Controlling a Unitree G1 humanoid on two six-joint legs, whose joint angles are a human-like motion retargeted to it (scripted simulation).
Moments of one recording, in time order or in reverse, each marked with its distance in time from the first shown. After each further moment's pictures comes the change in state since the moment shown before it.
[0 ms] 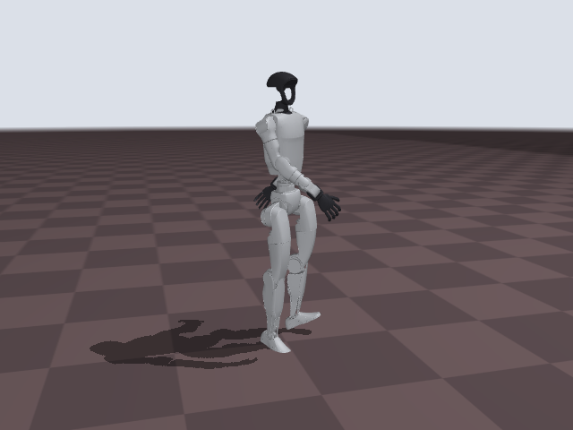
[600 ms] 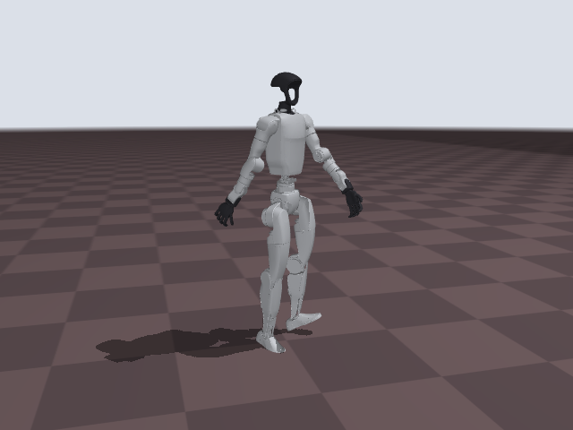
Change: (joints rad) left arm -0.909 -0.012 -0.294 -0.440 -0.008 -0.169 -0.049; right arm 0.694 -0.226 -0.483 0.679 0.036 0.195 -0.222; waist -0.062 -0.030 -0.009; left_leg -0.079 -0.020 -0.078 0.019 0.014 0.029; right_leg 0.033 -0.030 -0.116 -0.027 -0.030 -0.002
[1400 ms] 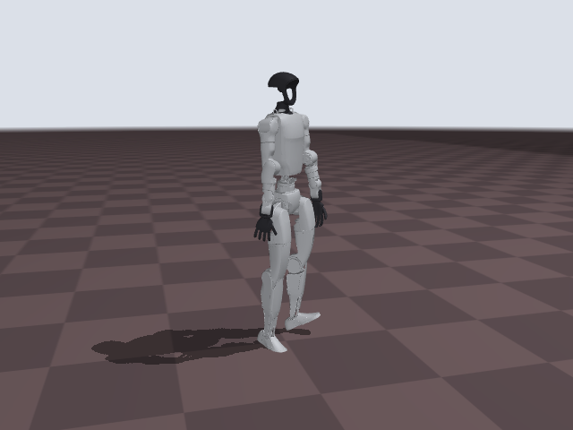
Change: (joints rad) left arm 0.370 -0.005 0.053 0.244 0.014 0.017 0.035; right arm -0.366 0.092 0.255 -0.067 0.006 -0.068 0.091; waist 0.061 0.028 -0.001; left_leg 0.032 -0.006 -0.003 -0.013 -0.010 -0.002; right_leg 0.006 0.006 0.012 0.005 0.000 0.001
